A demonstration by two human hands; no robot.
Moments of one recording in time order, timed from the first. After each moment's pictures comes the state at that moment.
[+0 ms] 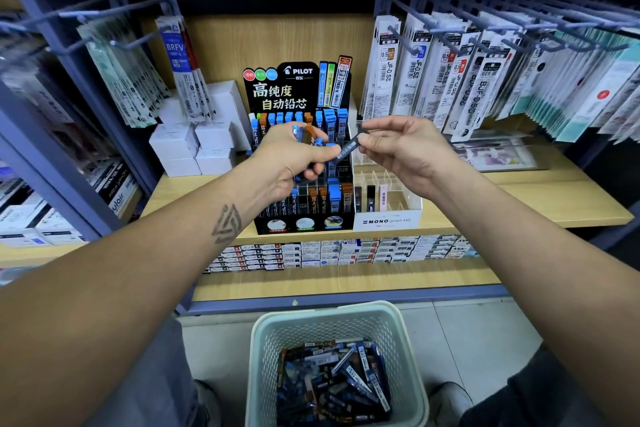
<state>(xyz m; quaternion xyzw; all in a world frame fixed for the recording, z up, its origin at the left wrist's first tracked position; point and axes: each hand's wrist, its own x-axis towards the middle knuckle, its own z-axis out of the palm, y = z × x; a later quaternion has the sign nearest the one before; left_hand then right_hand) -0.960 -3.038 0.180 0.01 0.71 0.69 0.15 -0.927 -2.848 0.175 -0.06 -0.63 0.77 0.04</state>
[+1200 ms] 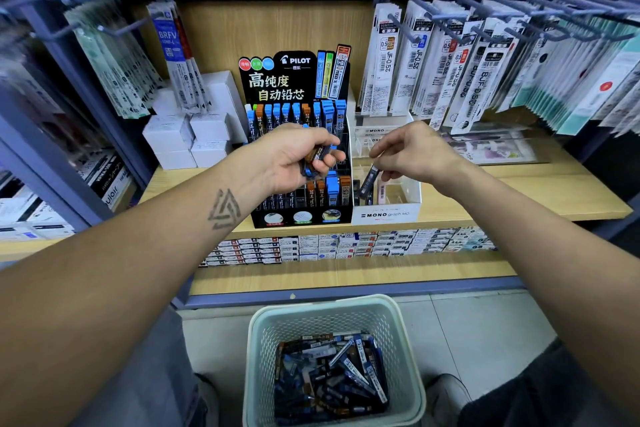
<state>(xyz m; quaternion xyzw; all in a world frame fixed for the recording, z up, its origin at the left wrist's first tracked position) -0.964 -3.030 0.181 -0.03 0.62 0.73 0.29 -0.927 -2.825 0.163 -0.06 -0.90 0.44 0.01</state>
